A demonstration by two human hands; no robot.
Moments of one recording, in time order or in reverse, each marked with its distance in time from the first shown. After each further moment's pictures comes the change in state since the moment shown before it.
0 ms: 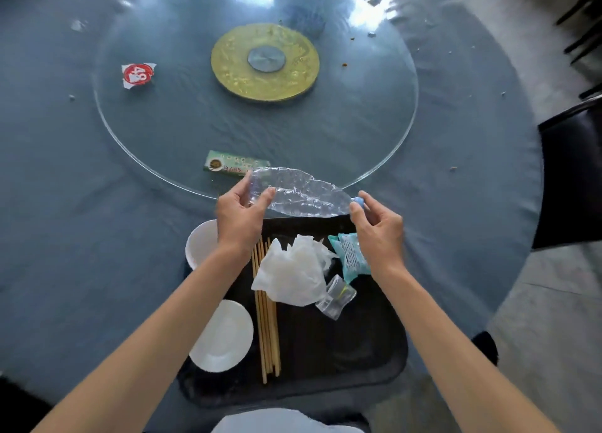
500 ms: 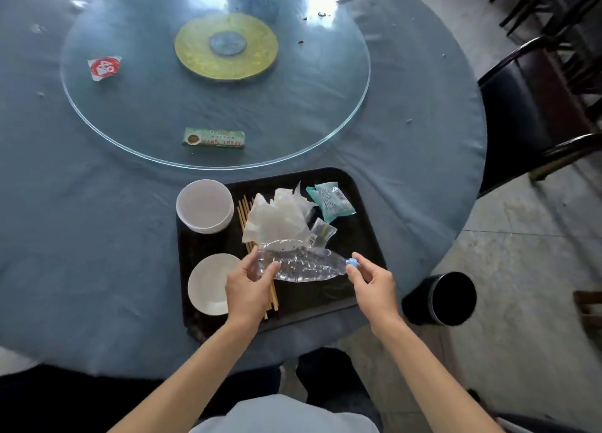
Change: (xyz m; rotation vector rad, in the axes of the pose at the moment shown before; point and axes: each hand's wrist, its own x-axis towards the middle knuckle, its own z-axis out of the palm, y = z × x) left_hand -0.190 -0.115 -0.035 0.126 -0.126 -0.166; right_hand -0.187 0.134 -0.062 -0.091 0.025 0.265
